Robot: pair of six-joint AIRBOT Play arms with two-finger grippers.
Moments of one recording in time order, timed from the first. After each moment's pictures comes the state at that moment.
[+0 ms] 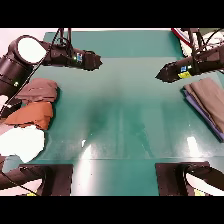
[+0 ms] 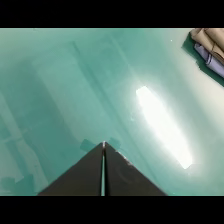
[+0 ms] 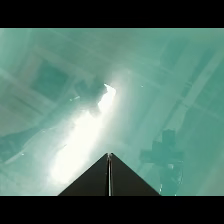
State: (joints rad) left arm -0.45 -1.29 1.55 1.12 -0.90 -1.49; right arm 0.23 -1.12 1.46 -1.23 1.33 1.46
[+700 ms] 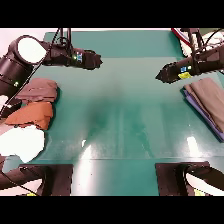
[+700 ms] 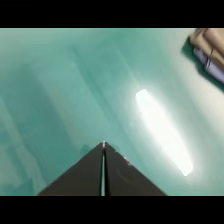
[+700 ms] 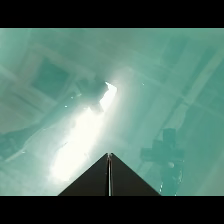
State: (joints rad) left arm -0.44 -1.29 1.55 1.12 -0.87 -1.49; right arm 0.23 -1.12 1.46 -1.23 1.34 1.46
